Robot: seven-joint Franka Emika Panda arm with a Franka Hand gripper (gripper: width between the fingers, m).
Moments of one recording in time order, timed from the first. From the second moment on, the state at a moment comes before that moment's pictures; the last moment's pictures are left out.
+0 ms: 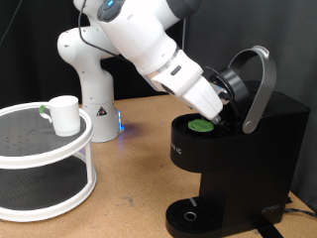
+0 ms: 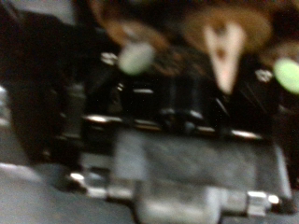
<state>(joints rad) 0.46 -0.08 -0.40 -2.30 0.83 2.13 -1.30</state>
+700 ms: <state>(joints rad) 0.41 -0.21 -0.41 -2.39 0.77 2.21 -1.26</state>
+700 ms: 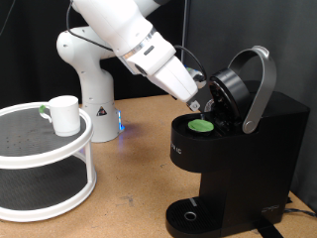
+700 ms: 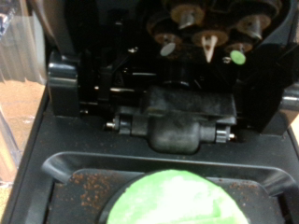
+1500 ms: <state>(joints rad) 0.39 -0.25 -0.45 -2.33 0.74 2.08 -1.31</state>
